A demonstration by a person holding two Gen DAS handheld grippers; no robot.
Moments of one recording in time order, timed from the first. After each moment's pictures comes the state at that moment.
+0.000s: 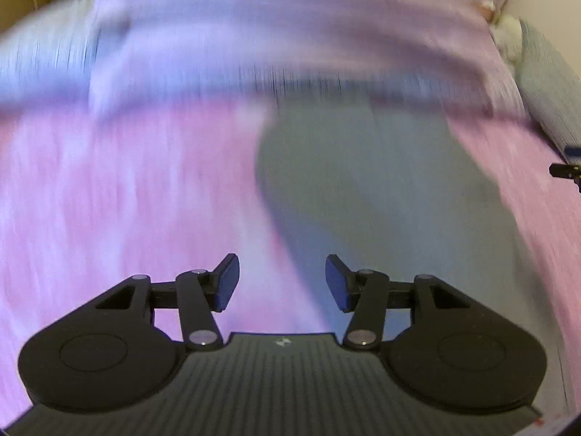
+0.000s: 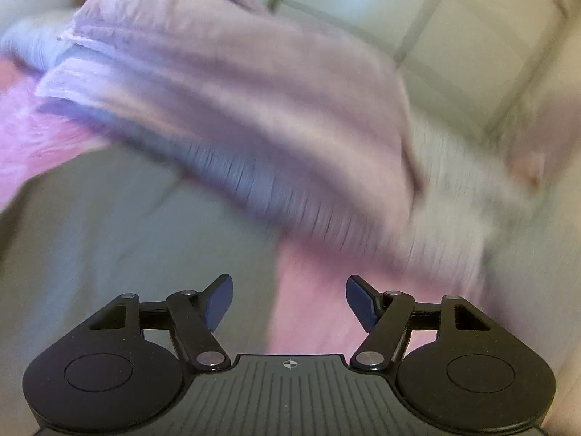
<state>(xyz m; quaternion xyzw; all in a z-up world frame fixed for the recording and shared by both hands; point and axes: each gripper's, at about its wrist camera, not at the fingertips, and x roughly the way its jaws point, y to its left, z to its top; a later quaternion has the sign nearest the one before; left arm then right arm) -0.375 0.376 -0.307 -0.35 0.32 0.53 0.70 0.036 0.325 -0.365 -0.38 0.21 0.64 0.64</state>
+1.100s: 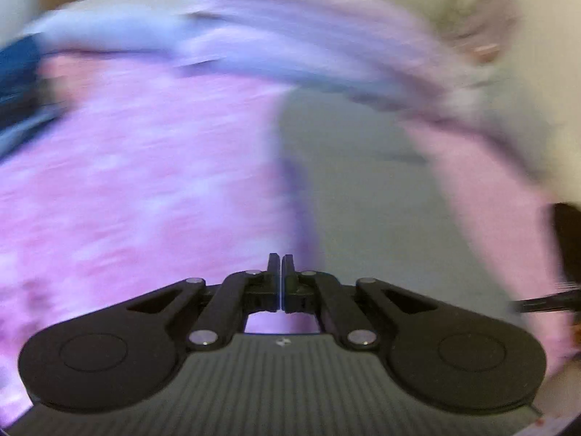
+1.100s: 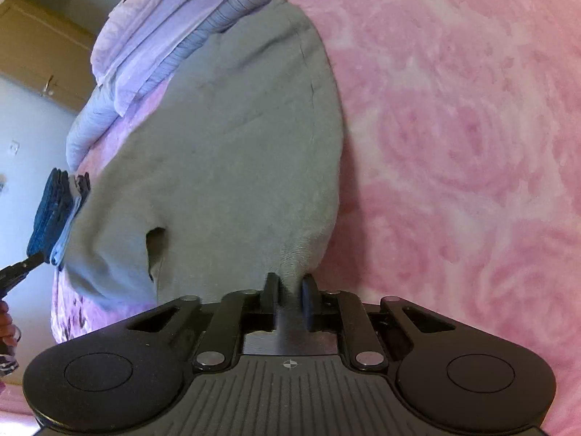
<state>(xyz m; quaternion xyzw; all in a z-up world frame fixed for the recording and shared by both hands) -0.424 0.137 -0.223 -0.38 0.27 0.61 0.65 0.106 0.047 -0.397 -0.18 0.58 0.62 0.50</state>
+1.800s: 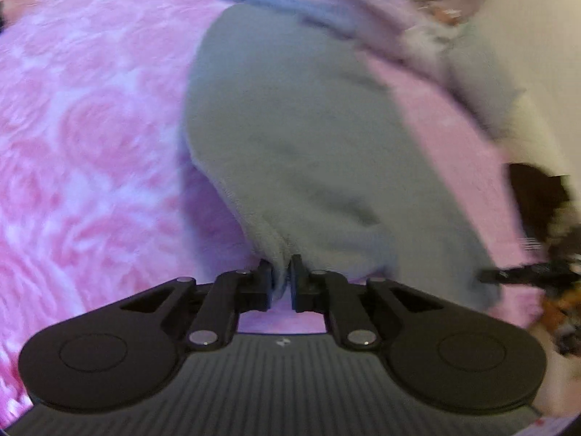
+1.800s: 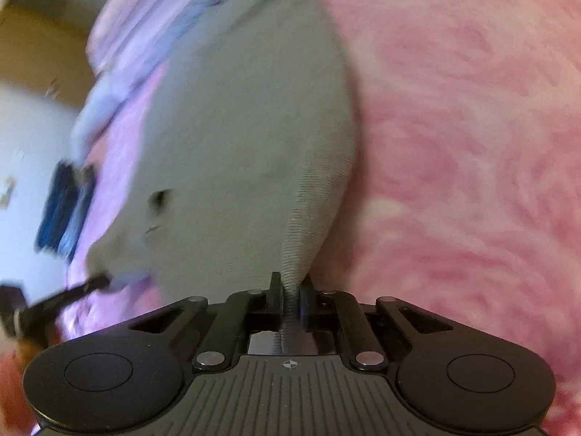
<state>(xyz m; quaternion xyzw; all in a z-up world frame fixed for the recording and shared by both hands) -0.372 0.106 -0.291 -0.45 0.24 0.46 0.72 0.076 0.019 -0.416 -0.14 0.60 0.65 0.45</state>
